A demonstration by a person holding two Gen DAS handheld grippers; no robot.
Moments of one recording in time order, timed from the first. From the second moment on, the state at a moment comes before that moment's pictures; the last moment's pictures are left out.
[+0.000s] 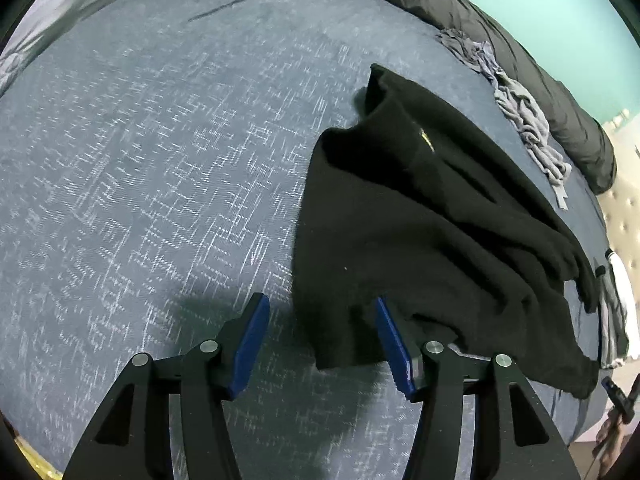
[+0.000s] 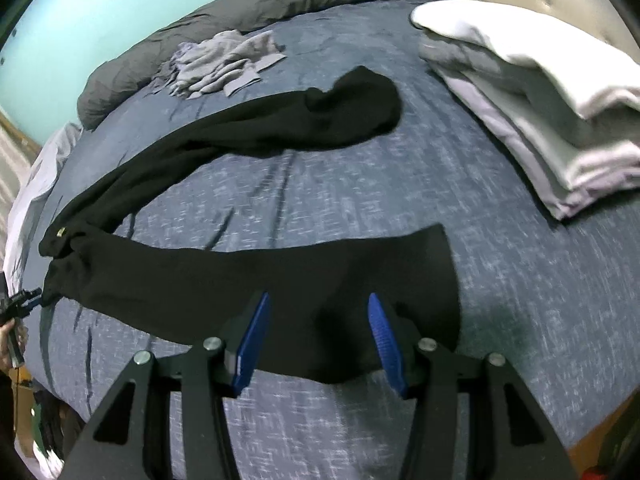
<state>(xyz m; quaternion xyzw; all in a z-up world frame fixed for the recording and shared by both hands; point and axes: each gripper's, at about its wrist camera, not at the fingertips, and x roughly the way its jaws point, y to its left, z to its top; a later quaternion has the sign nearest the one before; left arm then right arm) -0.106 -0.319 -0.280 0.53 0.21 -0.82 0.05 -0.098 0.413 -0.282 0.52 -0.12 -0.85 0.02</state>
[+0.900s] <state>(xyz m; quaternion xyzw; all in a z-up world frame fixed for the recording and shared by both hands) -0.111 -0.320 -0.255 0.49 0.18 -0.85 -0.01 -0.153 0.342 -0.341 0.59 -0.10 -0.80 0.07</state>
